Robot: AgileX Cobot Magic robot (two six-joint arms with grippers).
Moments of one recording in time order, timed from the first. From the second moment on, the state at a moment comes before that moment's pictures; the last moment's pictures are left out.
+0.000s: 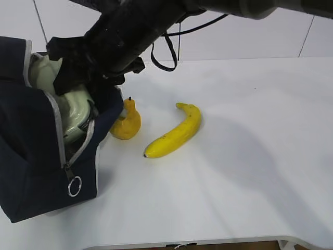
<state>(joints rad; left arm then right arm) -0.05 1.17 -0.90 -0.74 0.70 -0.01 0.64 2.07 -1.93 0.64 0.92 -0.24</state>
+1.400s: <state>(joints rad) -0.05 1.17 -0.90 -0.77 0.71 0.02 0.64 2.15 -1.93 0.80 0.96 -0.36</state>
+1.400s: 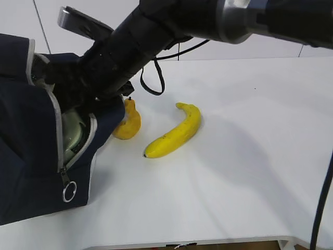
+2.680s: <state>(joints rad) -0.05 1.18 -0.90 -0.85 0.74 0.12 0.64 2.20 -1.93 0.85 1.08 -0.46</state>
